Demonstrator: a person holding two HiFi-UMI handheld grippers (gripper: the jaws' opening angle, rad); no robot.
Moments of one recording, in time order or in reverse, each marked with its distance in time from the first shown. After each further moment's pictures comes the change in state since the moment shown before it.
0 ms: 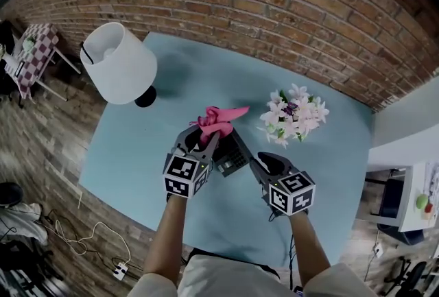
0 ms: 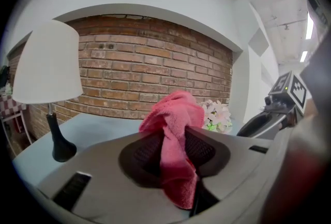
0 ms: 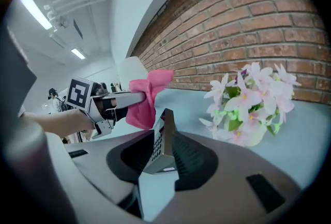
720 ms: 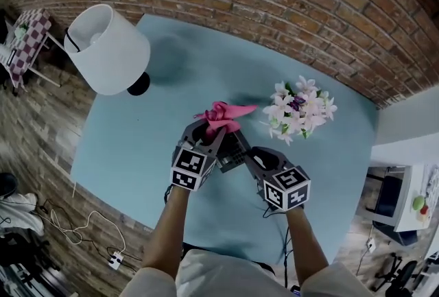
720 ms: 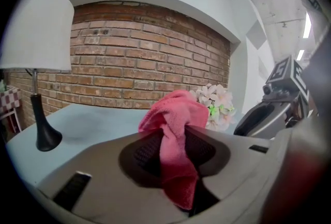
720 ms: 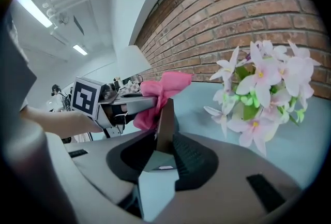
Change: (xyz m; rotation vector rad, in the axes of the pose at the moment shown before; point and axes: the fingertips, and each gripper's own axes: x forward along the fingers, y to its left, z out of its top) left arm 0.041 -0.006 -0.054 0.019 0.051 -0.052; right arm 0.036 -0.006 -0.026 -0.013 0.061 0.040
